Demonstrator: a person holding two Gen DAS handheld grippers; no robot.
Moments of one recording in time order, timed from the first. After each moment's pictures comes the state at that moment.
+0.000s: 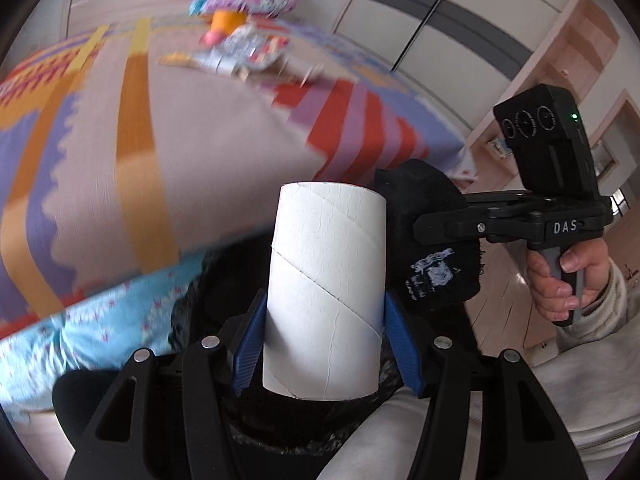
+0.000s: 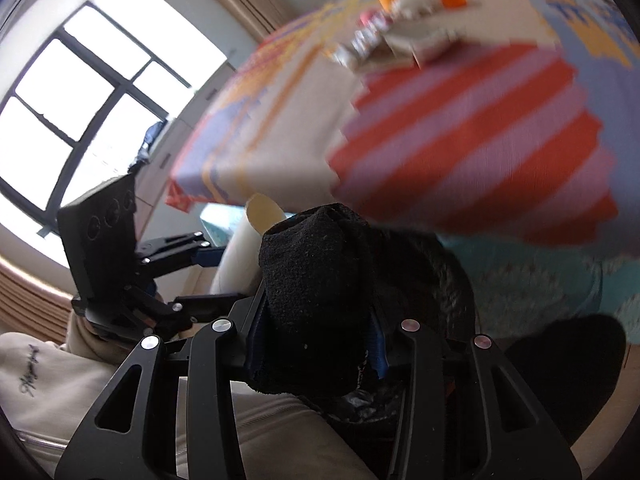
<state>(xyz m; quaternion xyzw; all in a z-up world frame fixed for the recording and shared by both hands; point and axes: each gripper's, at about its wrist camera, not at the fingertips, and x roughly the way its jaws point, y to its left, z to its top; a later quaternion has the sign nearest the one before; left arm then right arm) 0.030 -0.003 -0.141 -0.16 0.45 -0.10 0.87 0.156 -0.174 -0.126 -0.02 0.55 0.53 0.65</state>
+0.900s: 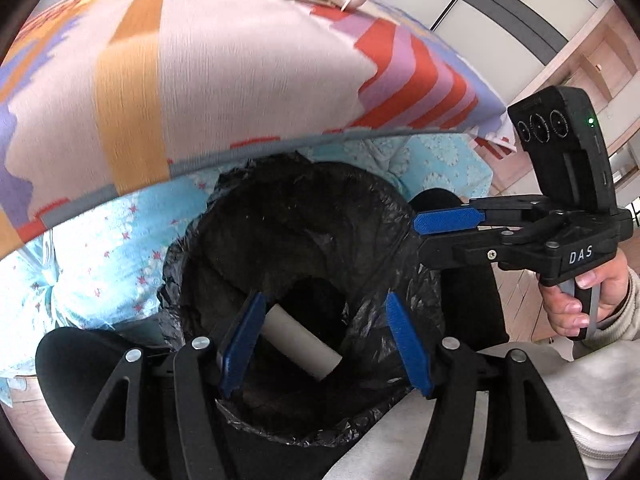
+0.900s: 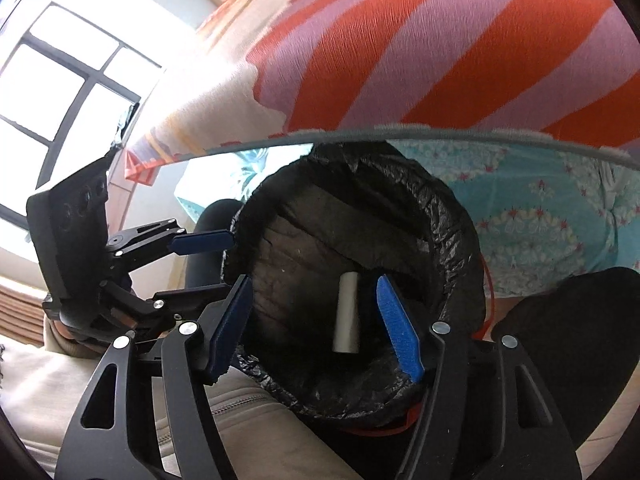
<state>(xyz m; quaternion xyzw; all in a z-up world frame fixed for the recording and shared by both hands) 0.037 -0.011 -0.188 -0.17 0.51 -0.07 0.84 0.149 -0.173 -0.183 -0.03 0.61 0.49 0.62</state>
